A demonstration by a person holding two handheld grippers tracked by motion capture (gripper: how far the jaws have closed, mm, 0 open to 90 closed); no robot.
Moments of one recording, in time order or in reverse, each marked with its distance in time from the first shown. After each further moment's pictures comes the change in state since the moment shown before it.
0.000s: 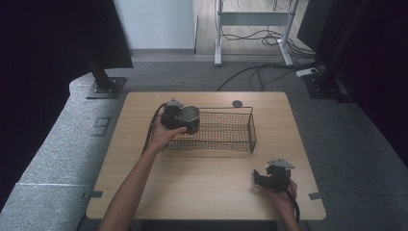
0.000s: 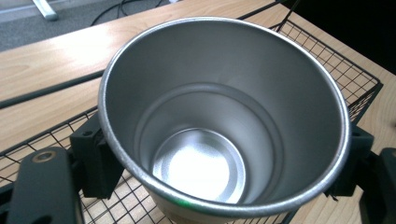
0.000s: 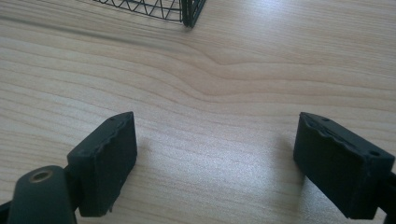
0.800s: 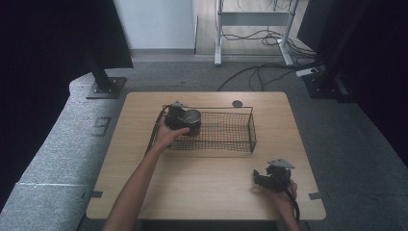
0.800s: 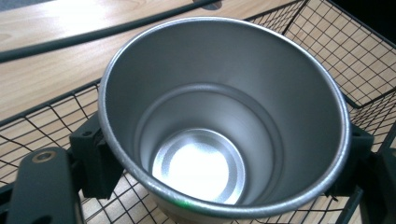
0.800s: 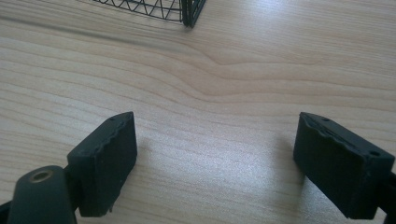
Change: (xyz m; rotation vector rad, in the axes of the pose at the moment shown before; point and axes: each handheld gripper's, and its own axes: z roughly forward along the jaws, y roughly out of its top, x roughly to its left) left arm 0.010 -0.008 0.028 0.069 0.006 -0.035; right arm 0.000 0.000 0.000 -0.001 0.000 -0.001
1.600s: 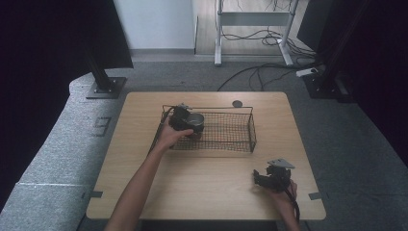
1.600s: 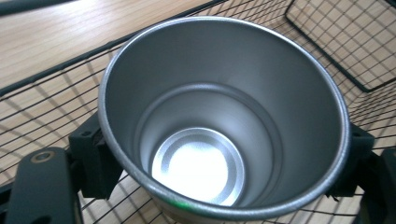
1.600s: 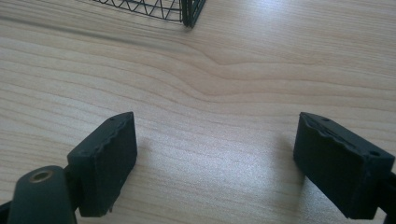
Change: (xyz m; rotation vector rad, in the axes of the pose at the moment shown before) left arm -0.008 0.003 0.016 0.091 -0.005 0.014; right arm 0.000 0.000 0.000 0.000 0.001 0.000
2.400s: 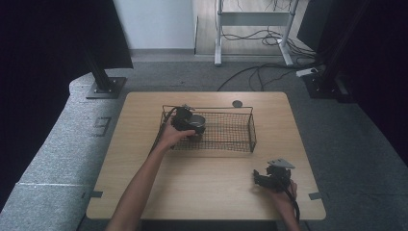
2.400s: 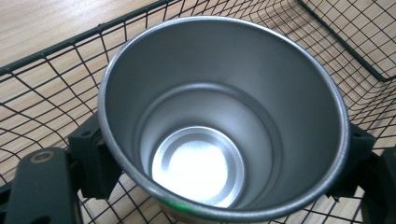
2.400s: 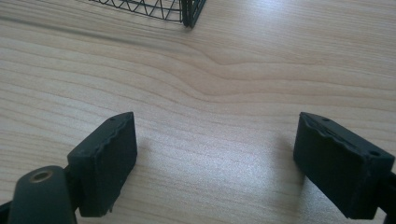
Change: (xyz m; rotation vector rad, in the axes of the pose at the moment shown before) left arm 0.003 0.000 0.011 0.066 0.015 -0.007; right arm 0.000 0.000 0.000 0.000 0.000 0.000
